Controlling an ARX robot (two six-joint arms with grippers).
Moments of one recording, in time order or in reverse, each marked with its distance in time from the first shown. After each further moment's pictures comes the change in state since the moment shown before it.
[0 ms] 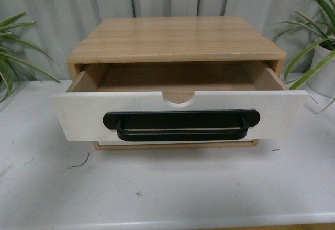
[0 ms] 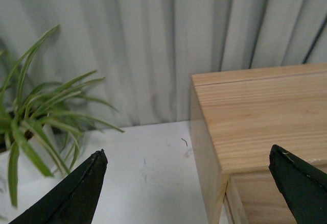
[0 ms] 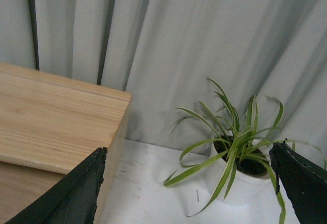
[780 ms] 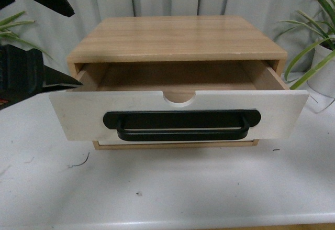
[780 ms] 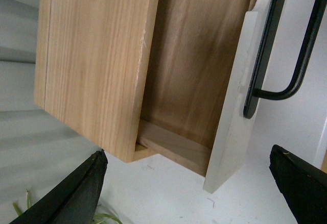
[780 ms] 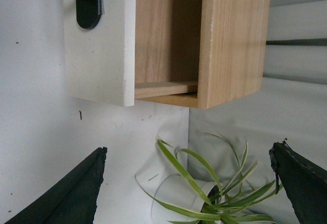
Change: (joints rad) left arm -0.248 0.353 0.369 -0.635 0.124 1.062; right arm 0.084 0.270 0.244 -0.612 -0.208 -1.339
